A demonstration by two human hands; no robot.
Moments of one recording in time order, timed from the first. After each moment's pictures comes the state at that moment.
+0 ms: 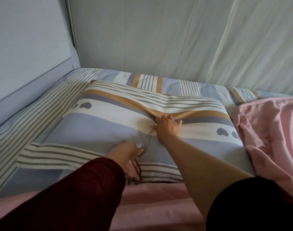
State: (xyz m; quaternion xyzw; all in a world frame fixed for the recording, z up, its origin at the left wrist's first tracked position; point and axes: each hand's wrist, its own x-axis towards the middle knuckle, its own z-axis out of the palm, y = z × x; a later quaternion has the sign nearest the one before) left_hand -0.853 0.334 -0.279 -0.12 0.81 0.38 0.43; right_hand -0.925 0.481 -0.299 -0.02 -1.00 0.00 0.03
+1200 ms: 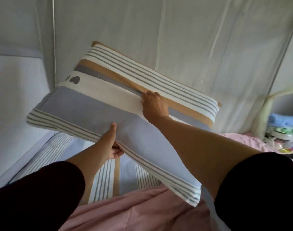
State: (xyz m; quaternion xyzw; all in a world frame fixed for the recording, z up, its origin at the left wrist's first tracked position) left_hand -0.657 0.379 0.062 -0.12 0.57 0.80 0.16; right_hand -0.668 0.538 0.152 0.06 -0.93 0.00 0.36
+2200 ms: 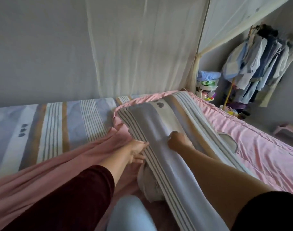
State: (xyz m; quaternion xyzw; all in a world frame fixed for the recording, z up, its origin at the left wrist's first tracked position) left_hand -0.409 0.597 -0.063 0.12 0.71 0.55 0.43; right_hand -0.327 0.756 -0.032 -0.40 -0.91 0.15 0.03
